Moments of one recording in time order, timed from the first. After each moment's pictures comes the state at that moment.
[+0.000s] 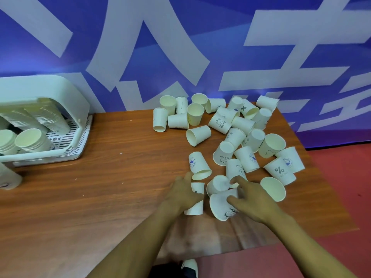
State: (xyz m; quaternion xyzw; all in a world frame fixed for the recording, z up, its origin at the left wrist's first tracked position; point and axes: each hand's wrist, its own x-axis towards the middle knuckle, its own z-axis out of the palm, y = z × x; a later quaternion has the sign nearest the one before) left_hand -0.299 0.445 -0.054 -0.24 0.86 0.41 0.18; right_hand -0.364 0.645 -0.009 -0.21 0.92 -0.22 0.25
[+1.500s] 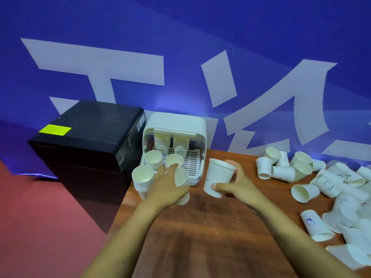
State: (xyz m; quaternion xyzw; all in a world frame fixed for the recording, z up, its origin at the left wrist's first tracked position) left_hand -0.064 0.059 0.069 -0.34 0.86 0.38 -0.03; right_hand -0.211 0.226 0.077 -0.23 0.78 -0.49 0.31
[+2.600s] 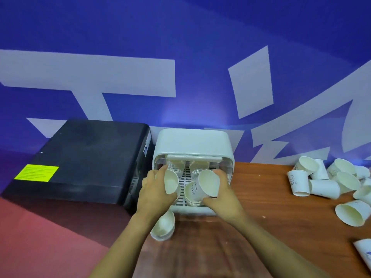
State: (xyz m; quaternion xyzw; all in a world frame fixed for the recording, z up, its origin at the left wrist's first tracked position) left_hand -0.113 -0.110 0.037 -0.37 0.88 0.30 -0.06; right_hand -0.236 0.050 0.015 -0.25 0.84 -0.41 0.23
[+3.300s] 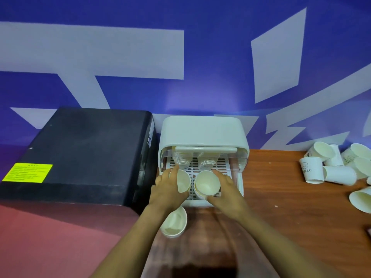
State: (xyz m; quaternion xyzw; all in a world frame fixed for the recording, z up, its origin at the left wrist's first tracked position) left_hand -0.133 -0.137 -0.015 -0.33 0.90 0.29 0.08; right_hand -0.240 0.025 -0.028 -0.27 0.88 -0.30 0.26
